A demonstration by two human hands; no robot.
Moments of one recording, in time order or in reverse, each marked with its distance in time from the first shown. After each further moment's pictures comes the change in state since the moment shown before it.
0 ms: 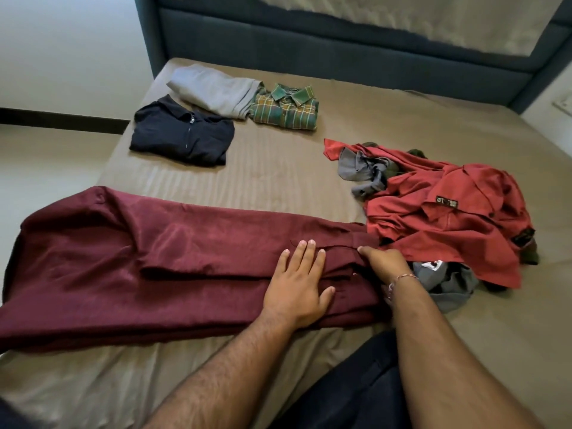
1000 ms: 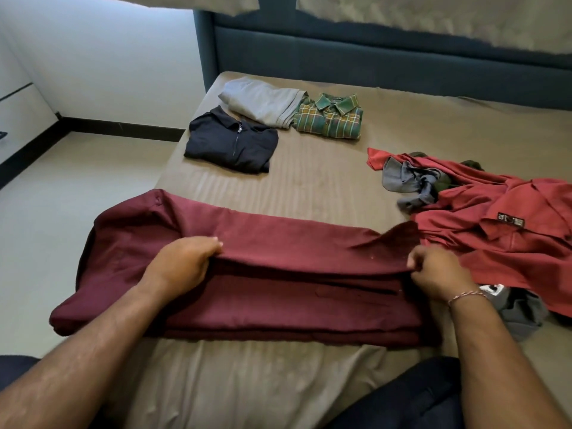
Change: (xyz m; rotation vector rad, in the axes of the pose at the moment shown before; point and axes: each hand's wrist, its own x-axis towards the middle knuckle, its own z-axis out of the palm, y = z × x) left_hand -0.103 -0.235 -0.116 0.013 0.324 -0.022; right_hand -0.024 -0.031 -0.023 -0.745 -0.030 -0.435
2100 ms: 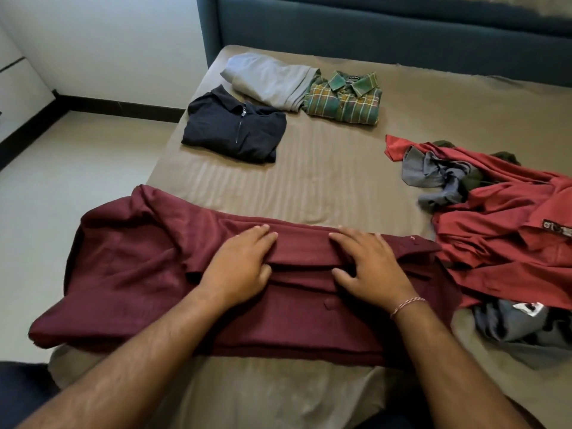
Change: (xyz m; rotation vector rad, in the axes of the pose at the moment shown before) left_hand 0.048 0.060 0.056 -0.077 -0.232 -0.140; right_hand 0.020 -0.102 0.061 0.007 0.085 -0.602
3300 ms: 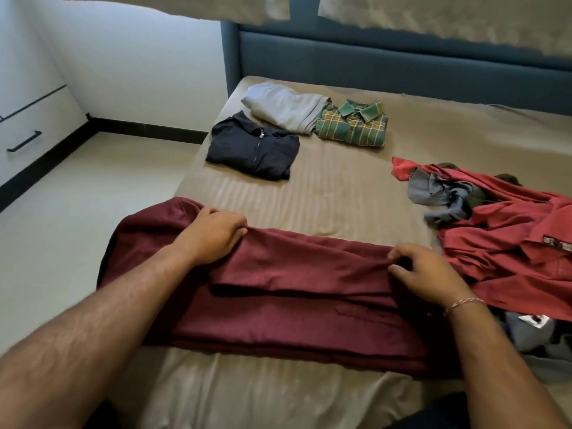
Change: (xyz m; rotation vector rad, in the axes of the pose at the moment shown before) left_hand 0.021 -0.087 -0.070 0.193 -0.001 0.062; right_hand -0.009 0.060 -0.040 0.094 0.026 0.203
